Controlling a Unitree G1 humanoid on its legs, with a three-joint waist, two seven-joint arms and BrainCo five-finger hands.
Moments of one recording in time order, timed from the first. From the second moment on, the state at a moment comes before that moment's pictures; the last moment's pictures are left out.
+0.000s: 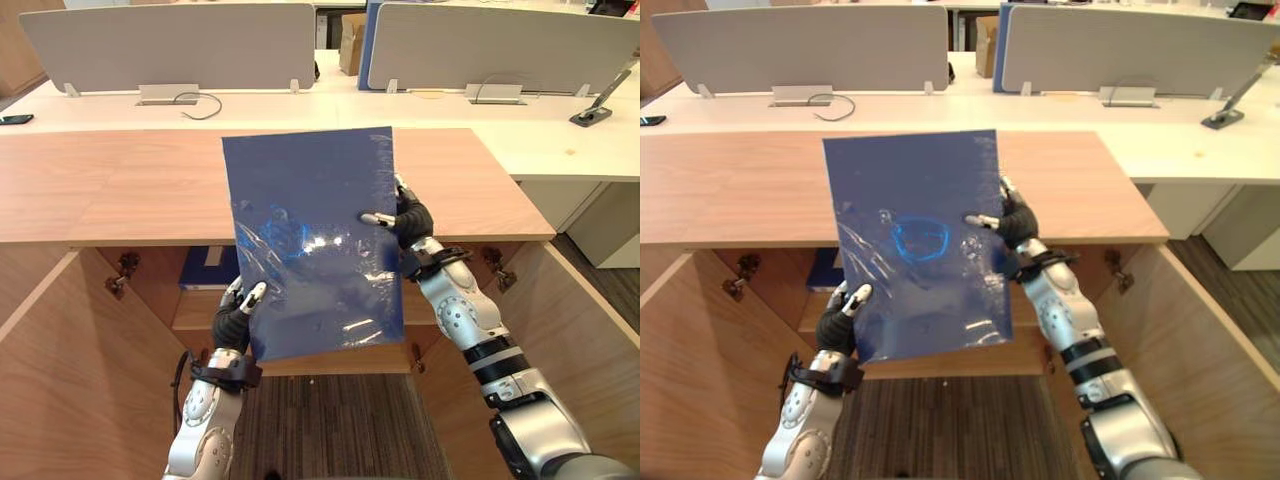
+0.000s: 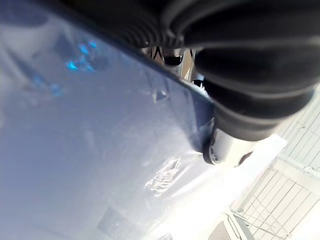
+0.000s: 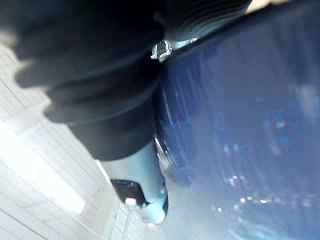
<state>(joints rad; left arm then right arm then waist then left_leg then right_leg) 0.18 0.18 -0.19 -0.14 -0.65 -0.21 -0.04 -0.56 -0.39 0.28 0.28 0.84 -0.05 0.20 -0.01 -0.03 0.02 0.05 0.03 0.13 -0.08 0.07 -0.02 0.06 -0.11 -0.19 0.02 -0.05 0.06</state>
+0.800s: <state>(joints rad) 0.21 0.35 -0.25 -0.10 -0.63 -0.24 -0.08 -0.79 -0.92 0.89 0.16 0.95 0.12 0.43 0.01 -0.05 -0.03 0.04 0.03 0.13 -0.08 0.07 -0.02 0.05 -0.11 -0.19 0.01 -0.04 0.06</state>
